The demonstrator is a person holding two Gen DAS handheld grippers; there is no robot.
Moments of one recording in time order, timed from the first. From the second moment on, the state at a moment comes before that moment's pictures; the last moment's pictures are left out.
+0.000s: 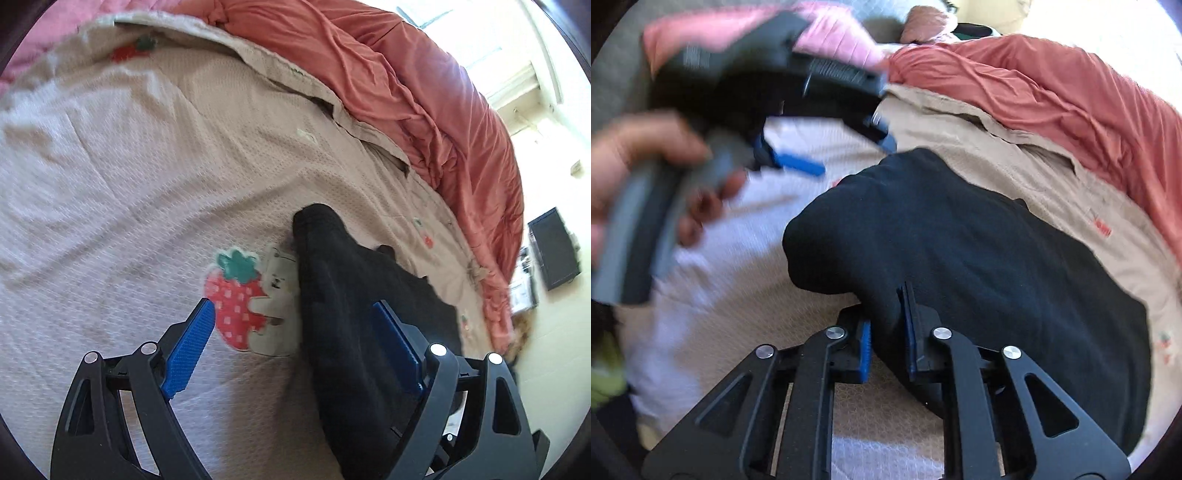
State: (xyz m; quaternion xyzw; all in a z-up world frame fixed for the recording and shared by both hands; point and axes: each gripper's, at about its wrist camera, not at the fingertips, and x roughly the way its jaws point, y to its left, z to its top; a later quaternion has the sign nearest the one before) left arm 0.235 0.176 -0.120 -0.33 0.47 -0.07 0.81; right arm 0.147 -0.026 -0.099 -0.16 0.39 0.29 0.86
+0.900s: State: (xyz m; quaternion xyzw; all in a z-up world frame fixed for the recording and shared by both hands) left arm 0.228 0.107 -0.101 -0.37 0.43 -0.18 0.80; right arm 0.132 -0.051 -0.072 -0.14 0.37 0.32 0.86
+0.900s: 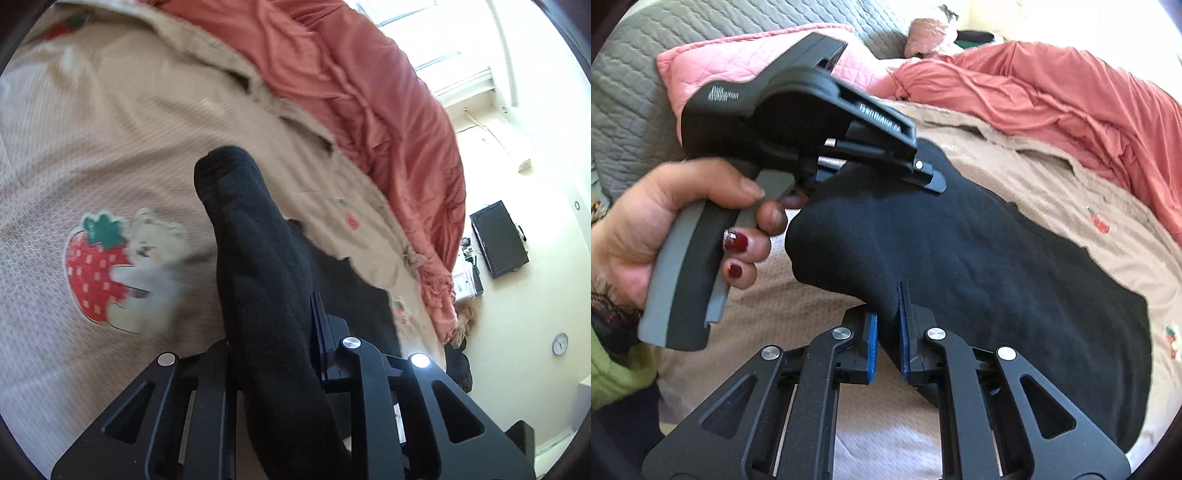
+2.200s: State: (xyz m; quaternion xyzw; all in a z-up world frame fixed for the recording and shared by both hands) left arm 0.292 -0.171 -0.053 -0.18 0.54 -0.23 0.79; right arm 0.138 -0.291 -0.089 0.14 0.44 0.18 0.87
